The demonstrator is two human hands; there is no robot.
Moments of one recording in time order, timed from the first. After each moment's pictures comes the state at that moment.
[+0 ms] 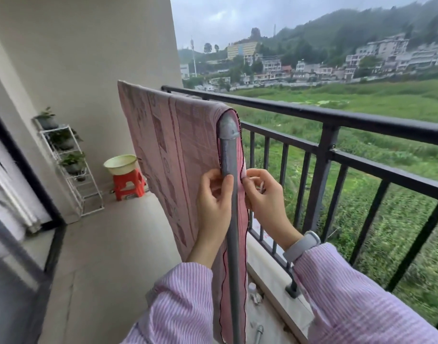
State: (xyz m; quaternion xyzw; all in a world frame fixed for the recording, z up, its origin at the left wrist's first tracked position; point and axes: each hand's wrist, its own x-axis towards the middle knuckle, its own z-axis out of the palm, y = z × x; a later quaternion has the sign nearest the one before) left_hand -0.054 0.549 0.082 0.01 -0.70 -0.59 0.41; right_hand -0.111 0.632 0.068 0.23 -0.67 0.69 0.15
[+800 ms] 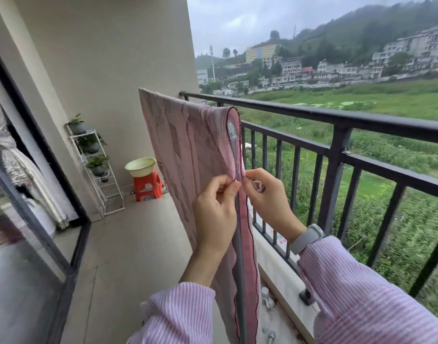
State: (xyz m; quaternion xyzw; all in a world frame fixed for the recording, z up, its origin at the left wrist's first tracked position) left_hand -0.022 0.569 0.095 0.02 -0.76 -0.42 0.49; right_hand -0.118 0.646 0.071 0.34 -0.70 0.60 0.18
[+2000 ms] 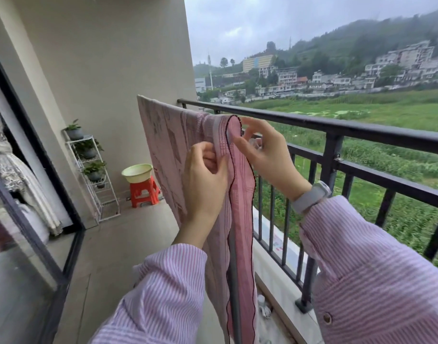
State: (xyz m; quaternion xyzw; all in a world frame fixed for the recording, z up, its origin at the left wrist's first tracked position) left_hand -0.044 0.559 0.137 0.04 -0.74 -0.39 0.55; right_hand -0.120 0.661 0.161 0.40 -0.68 0.55 0.28
